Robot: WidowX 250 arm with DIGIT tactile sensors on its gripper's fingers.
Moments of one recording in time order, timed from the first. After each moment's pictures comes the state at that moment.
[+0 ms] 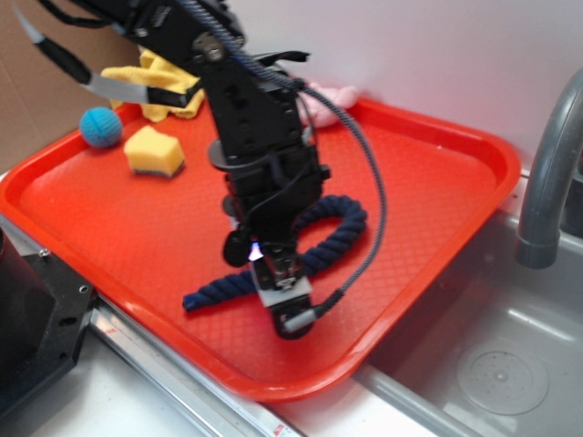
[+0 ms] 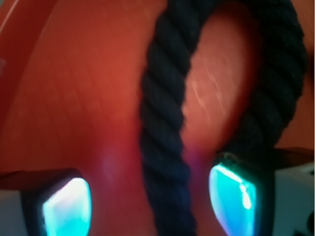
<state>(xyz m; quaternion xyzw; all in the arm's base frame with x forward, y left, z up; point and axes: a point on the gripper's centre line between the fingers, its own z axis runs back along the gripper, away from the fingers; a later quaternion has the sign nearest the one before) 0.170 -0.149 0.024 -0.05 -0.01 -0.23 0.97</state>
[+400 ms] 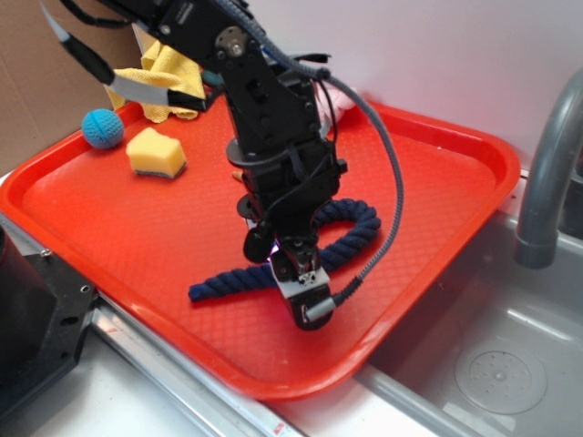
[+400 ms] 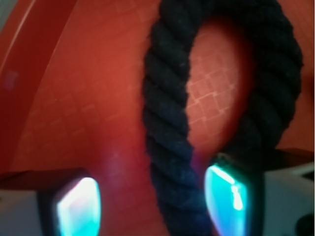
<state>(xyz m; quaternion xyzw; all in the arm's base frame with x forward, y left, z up) 0.170 -0.152 0.019 -0.06 0.00 -0.22 0.97</state>
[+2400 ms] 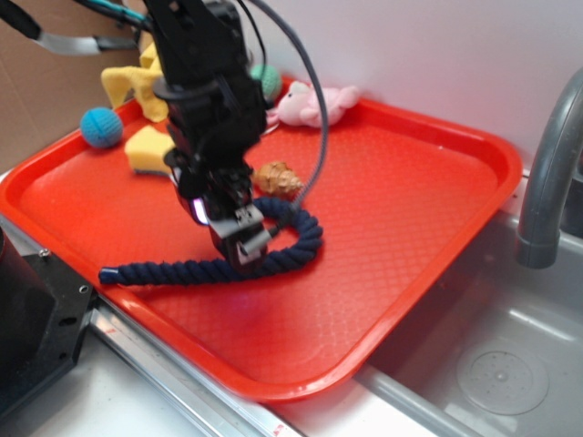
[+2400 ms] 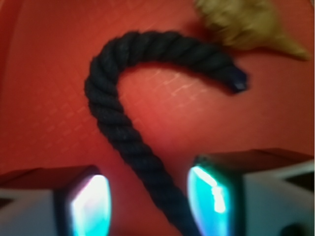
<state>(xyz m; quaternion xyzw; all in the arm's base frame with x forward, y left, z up) 0.161 -0.104 0.045 -0.04 0.03 -0.12 0.99</state>
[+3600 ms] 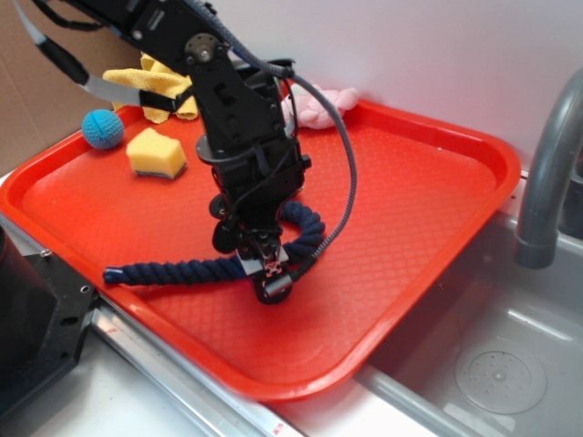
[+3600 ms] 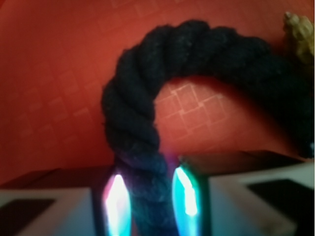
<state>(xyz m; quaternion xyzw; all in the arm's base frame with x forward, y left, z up) 0.163 -0.120 0.012 -0.03 0.01 -0.21 0.98</state>
